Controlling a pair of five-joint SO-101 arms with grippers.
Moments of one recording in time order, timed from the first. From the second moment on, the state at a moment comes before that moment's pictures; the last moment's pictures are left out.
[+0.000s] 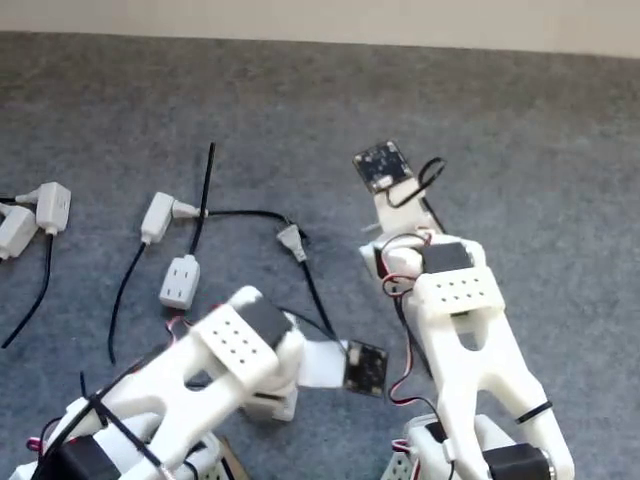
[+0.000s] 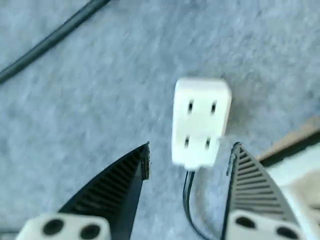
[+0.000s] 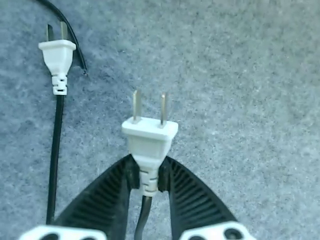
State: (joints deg) left arm 38.8 -31.3 54.8 76.6 -49.8; right arm -15.0 -27.9 44.3 48.6 18.9
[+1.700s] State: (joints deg) left arm 6.4 -31.2 57.5 52.7 -57.9; right arm -18.5 -22.4 46.1 48.0 18.7
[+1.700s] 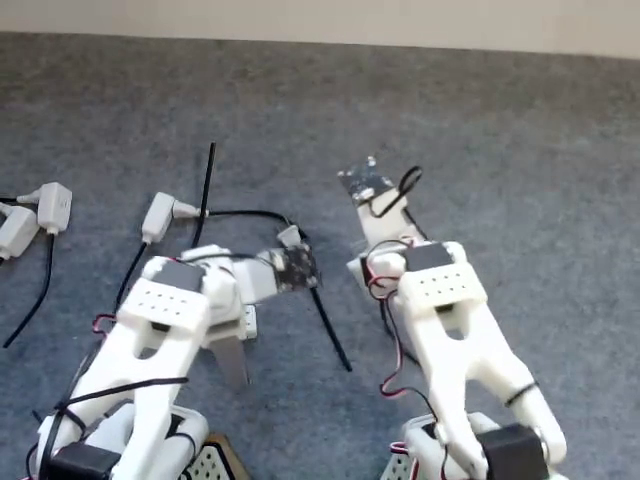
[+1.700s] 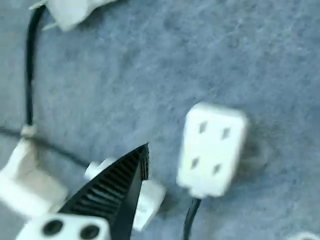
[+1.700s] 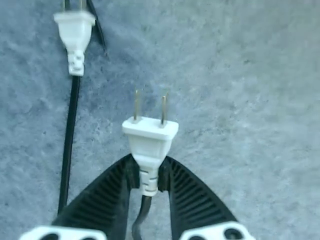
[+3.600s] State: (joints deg) left arm -1.5 -80.0 60.9 59.9 -20.1; right arm -45.9 -42.2 69.8 22.5 12.4
